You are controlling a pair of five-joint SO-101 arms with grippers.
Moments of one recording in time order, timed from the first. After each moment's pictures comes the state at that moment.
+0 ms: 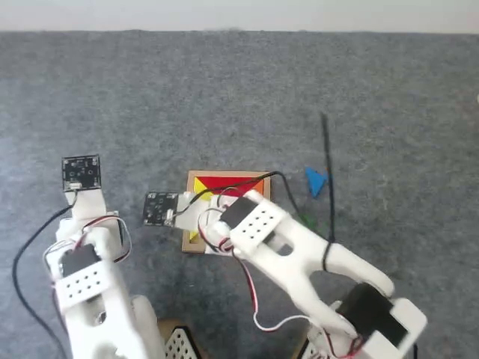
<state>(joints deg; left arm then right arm) -33.2 -54.4 78.0 45.9 -12.4 -51.2 -7.6 34.5 52.6 37.1</state>
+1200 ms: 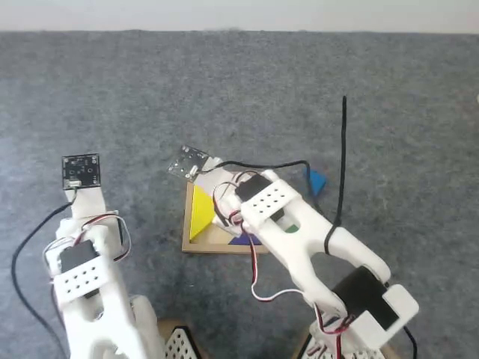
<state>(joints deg) -33.2 -52.2 77.1 45.9 -12.3 -43.4 -0.9 29.9 51.0 22.3</state>
